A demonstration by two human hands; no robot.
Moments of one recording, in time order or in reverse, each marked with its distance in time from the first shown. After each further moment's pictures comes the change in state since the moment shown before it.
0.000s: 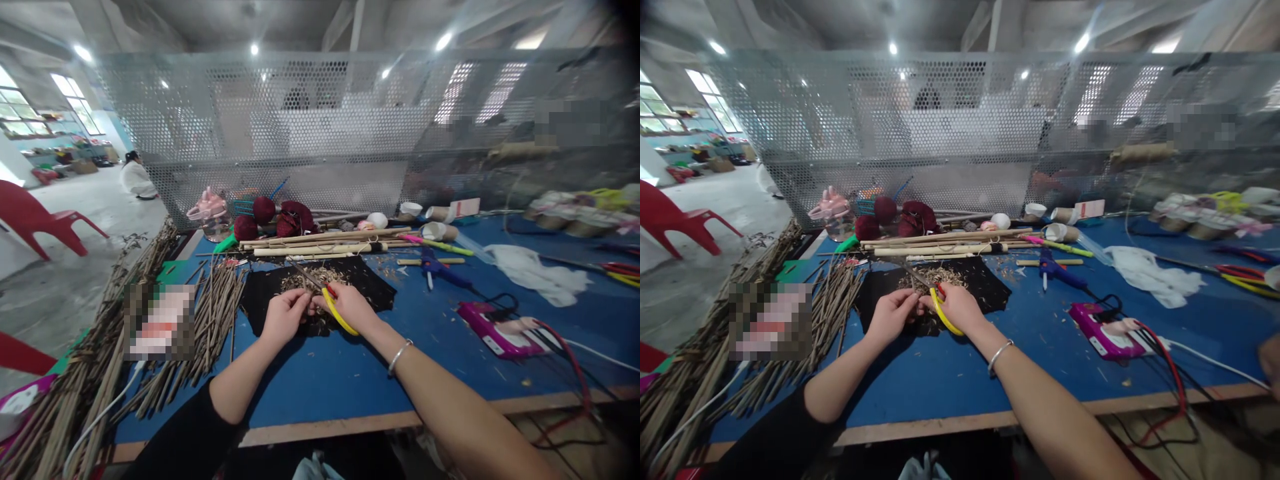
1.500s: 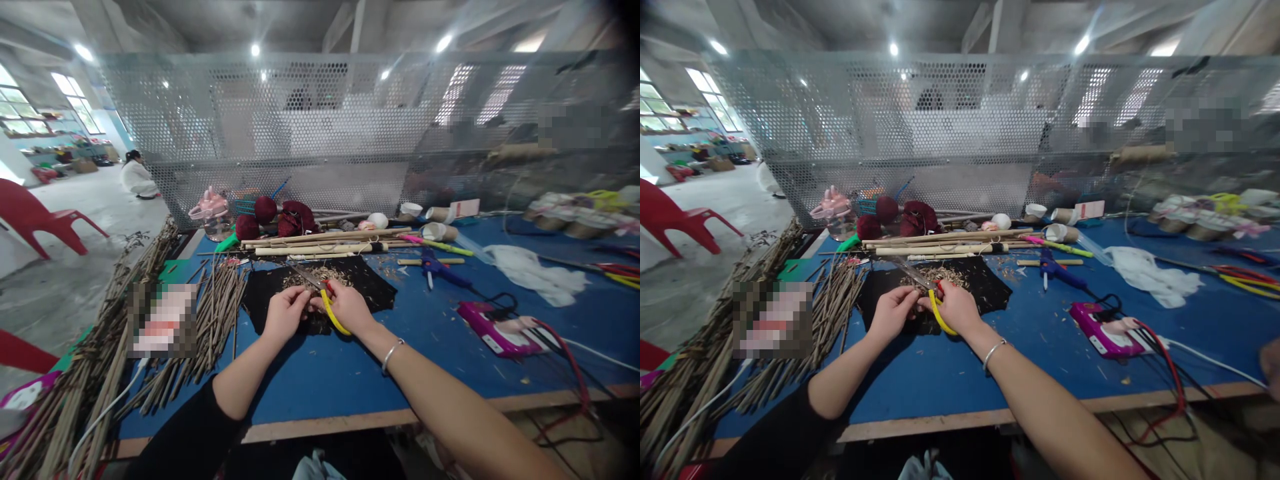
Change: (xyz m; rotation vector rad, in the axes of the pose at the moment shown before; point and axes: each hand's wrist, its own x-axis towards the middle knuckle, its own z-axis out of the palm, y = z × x) left_hand 0.002 -0.002 -0.001 -0.009 0.052 0.048; right_hand -0.003 -0.008 0.007 -0.028 0.083 0.009
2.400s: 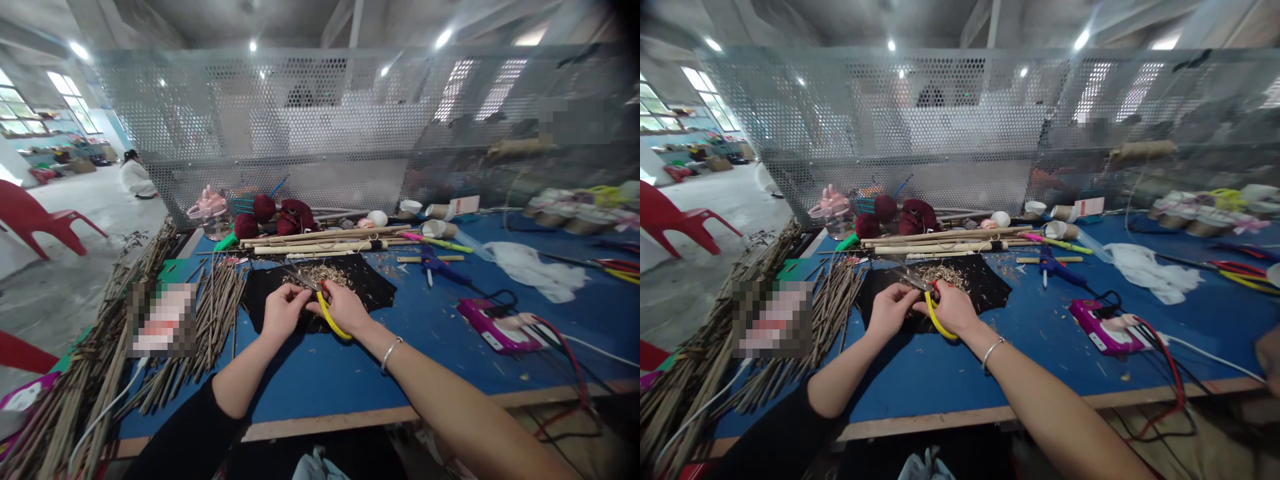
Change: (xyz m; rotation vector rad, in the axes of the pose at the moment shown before) left_hand 0.002 -0.004 -0.002 0.094 0.127 0.038; right_hand -0.003 -0.005 0.001 -0.013 -0.063 -0.005
